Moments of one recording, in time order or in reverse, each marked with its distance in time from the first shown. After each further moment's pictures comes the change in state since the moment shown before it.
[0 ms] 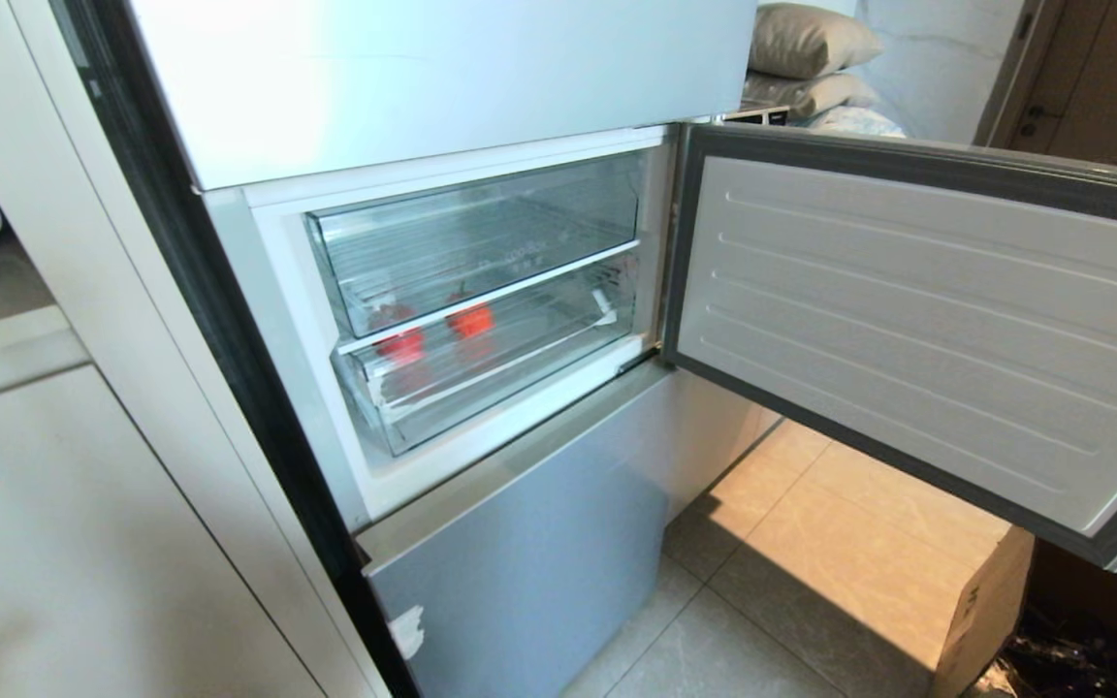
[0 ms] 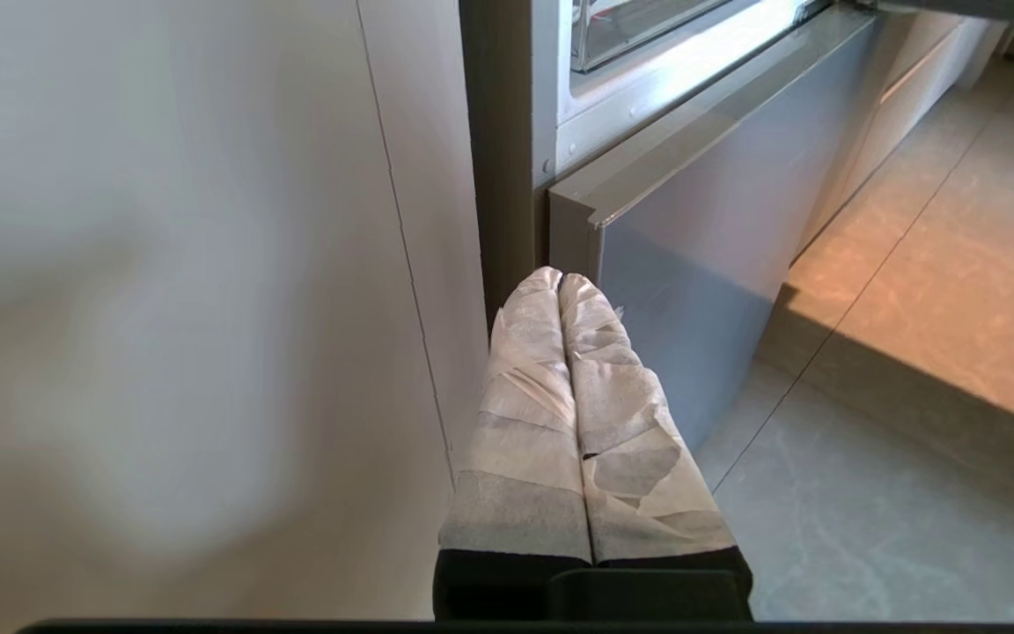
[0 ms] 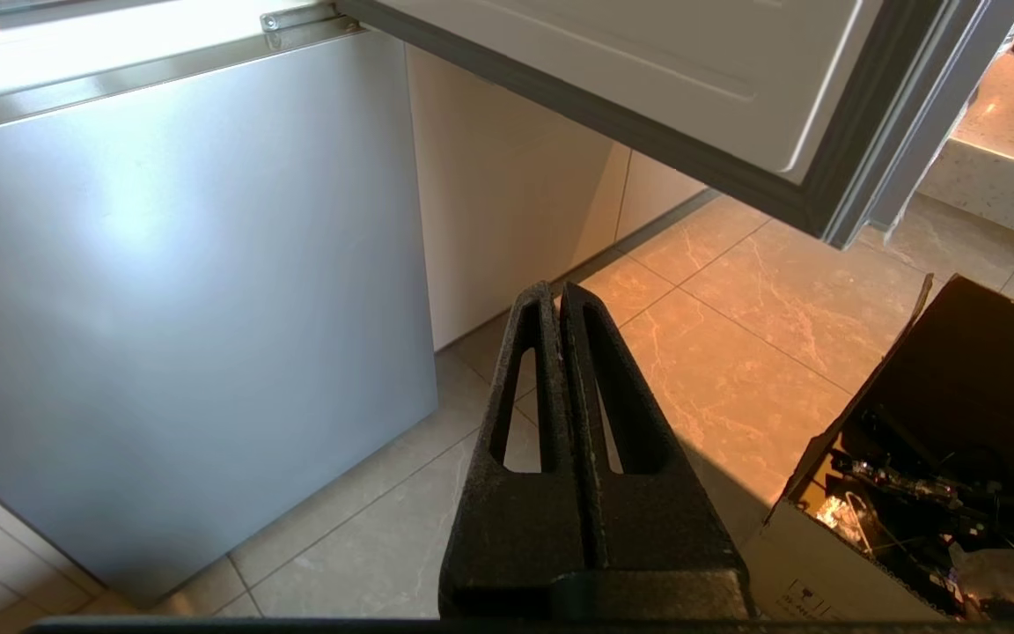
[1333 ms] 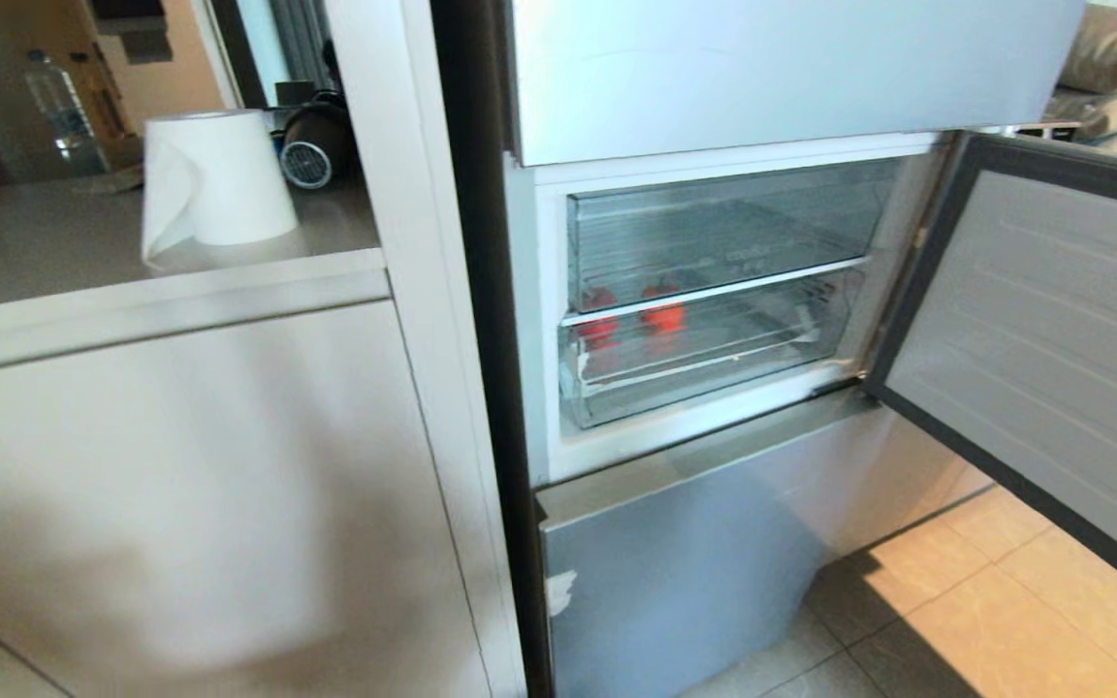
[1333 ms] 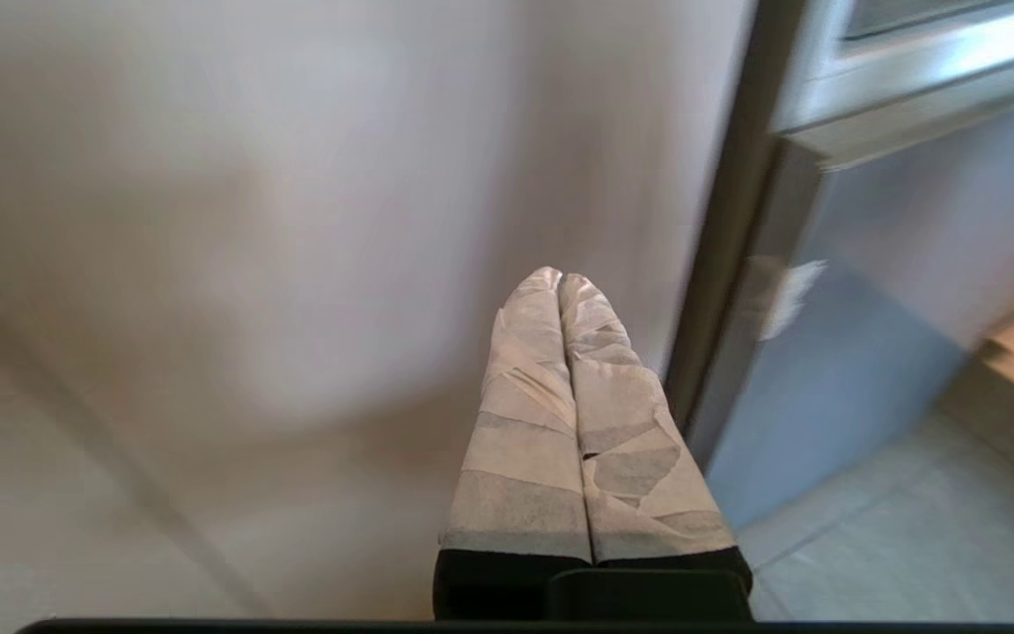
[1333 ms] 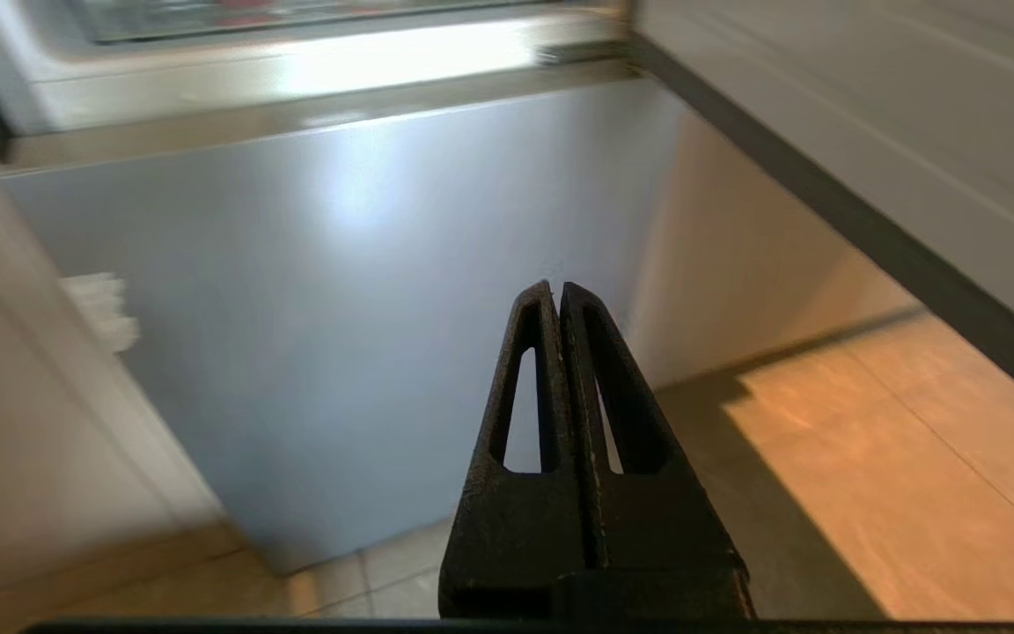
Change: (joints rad) left arm -0.001 -0.003 0.001 0.000 0.000 -0.006; right arm 0.000 0.000 0.000 0.000 0.000 0.001
